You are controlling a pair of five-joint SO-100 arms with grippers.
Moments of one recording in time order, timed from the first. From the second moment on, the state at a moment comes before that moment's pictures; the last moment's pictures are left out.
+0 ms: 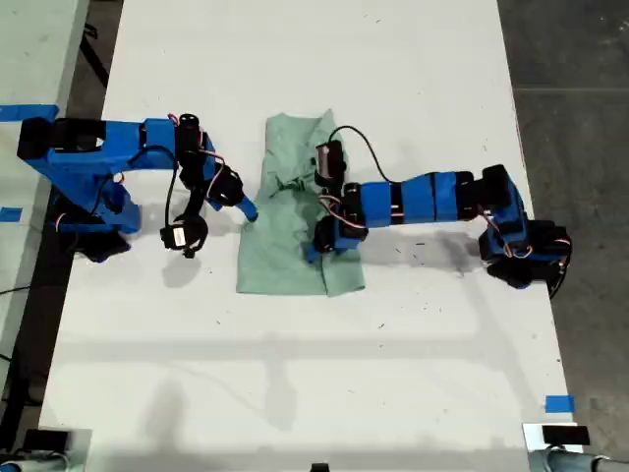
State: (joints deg) arm 0 -2.9 98.3 103.2 77.7 22.1; arm 1 2.8 60.7 60.5 82.1 -19.7
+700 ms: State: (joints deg) arm 0 -0.2 84.3 100.9 69.7 18.7; arm 1 1.9 97.5 80.6 91.6 -19.1
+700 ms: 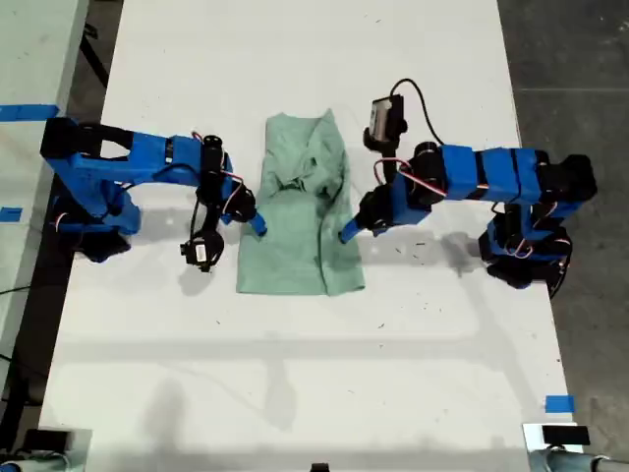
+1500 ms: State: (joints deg) arm 0 -2.2 78.6 99.2 71.3 9.1; arm 1 1.5 101.1 87.4 88.6 -16.5
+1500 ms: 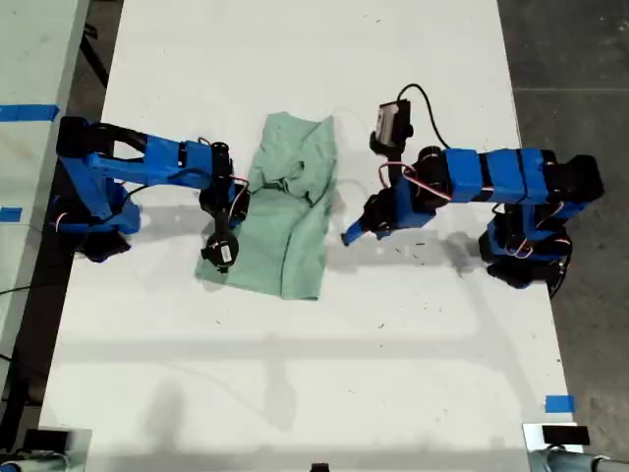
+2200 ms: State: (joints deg) arm 0 -1.1 47.4 43.7 92.1 11.0; arm 1 0.1 105.1 91.1 87.5 -14.7
